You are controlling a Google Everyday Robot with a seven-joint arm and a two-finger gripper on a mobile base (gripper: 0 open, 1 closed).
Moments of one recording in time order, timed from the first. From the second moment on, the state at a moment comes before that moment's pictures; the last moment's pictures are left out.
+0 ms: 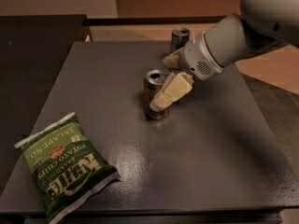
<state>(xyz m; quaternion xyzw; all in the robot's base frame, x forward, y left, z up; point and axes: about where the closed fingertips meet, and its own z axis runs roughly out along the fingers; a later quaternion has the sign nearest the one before) 0.516 -0.036 0.905 -0.57 0.72 0.22 0.31</state>
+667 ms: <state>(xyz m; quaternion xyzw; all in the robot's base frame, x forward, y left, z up) 0.510 -0.021 0.913 -0.58 0.71 0.25 0.32</state>
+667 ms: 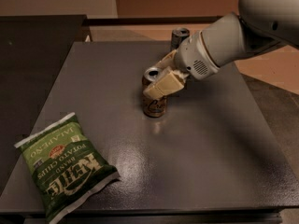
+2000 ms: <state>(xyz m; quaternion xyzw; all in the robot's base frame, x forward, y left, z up) 0.451 0.073 0.928 -0.64 0.63 0.32 0.30</state>
